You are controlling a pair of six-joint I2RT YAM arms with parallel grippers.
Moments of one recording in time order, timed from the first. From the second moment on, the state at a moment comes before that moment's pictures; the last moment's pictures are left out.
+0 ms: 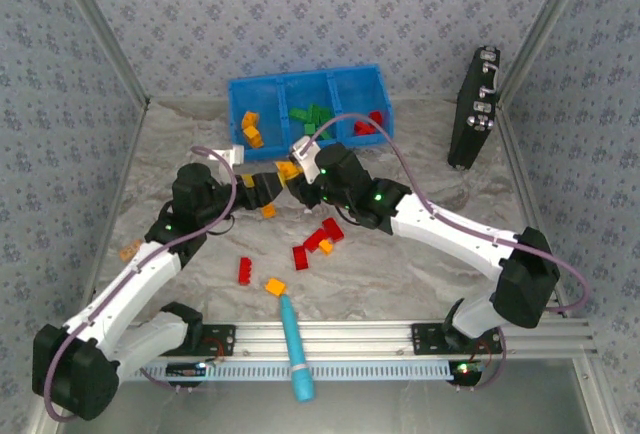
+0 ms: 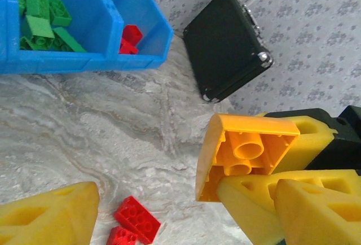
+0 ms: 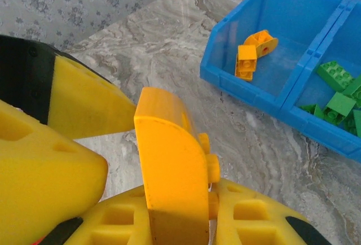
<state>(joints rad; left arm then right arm) -0.43 0.95 0.68 -0.01 0.43 -0.66 0.92 1.48 1.24 -0.23 0.04 0.09</state>
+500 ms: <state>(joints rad) -0.44 0.90 0.71 -0.13 0.38 -0.59 0.92 1.49 1.24 -0.24 0.00 0.12</state>
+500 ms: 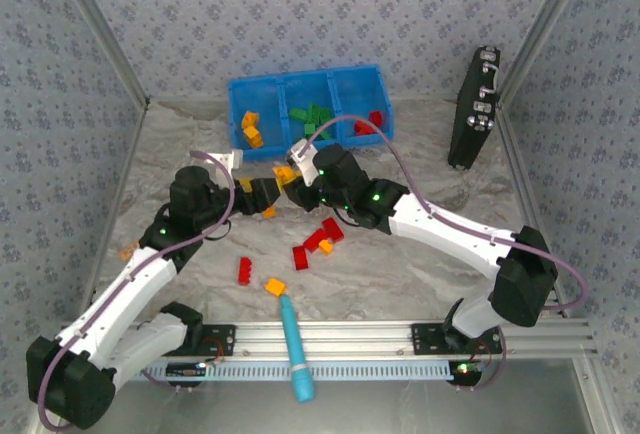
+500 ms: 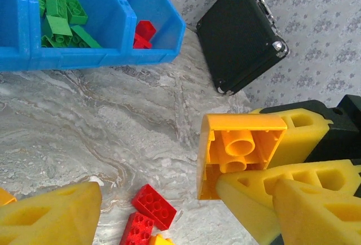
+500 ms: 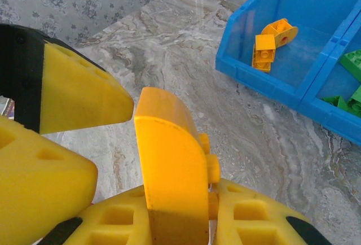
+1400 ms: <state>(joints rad) -0.45 0.86 0.73 -0.09 0.48 -0.57 0.93 1.50 1.26 -0.27 0.00 0.13</state>
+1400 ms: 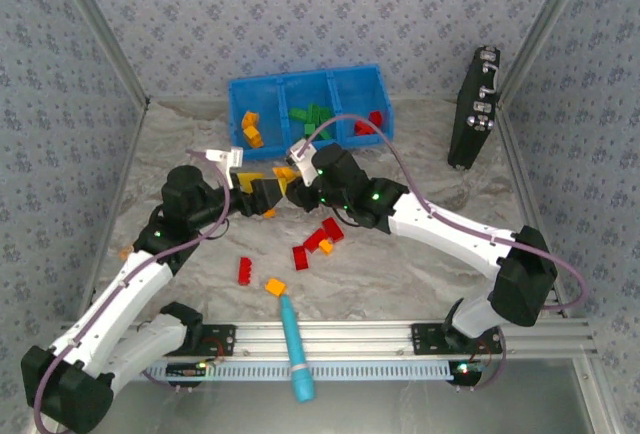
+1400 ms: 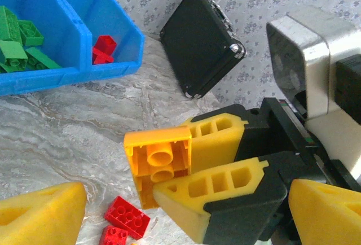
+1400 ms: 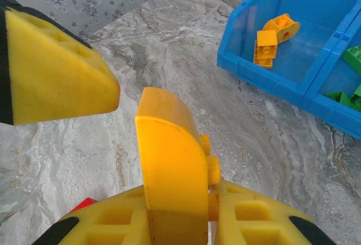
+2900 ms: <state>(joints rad) -0.46 1.04 0.77 0.02 0.36 -0.62 0.96 1.51 1.31 -0.34 0.04 0.15</state>
